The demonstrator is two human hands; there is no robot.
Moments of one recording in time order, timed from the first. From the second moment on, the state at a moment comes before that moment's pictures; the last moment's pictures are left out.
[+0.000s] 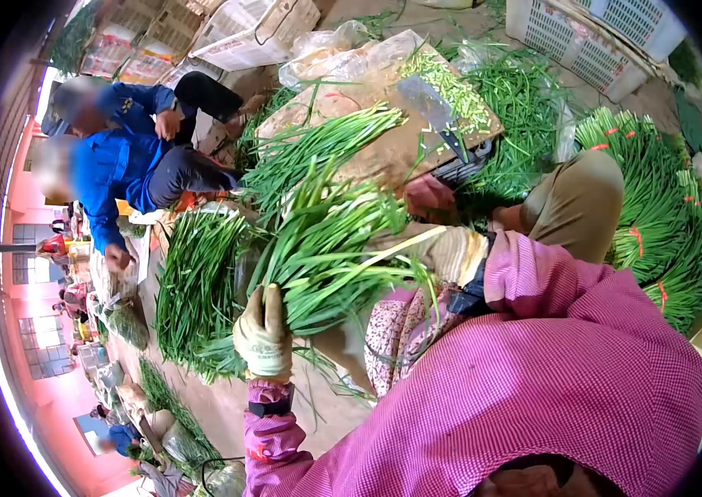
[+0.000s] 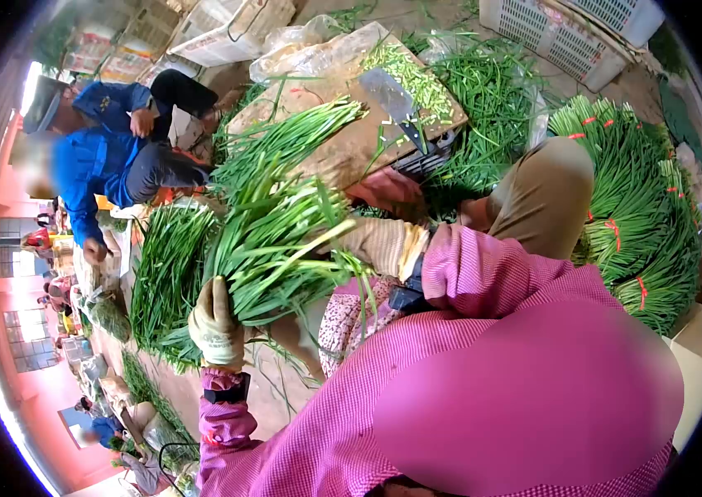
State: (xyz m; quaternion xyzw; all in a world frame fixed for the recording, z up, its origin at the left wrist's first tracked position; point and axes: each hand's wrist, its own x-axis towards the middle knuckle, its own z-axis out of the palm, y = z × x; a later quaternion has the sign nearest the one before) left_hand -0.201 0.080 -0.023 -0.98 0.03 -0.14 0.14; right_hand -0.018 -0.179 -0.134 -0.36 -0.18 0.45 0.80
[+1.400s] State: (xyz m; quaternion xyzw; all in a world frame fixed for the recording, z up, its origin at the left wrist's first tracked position) left_hand -0.202 0.094 -0.001 -0.95 0.13 -0.22 0.16; right_hand 0.050 -0.206 -0.072 -0.69 -0.49 0.22 0.48
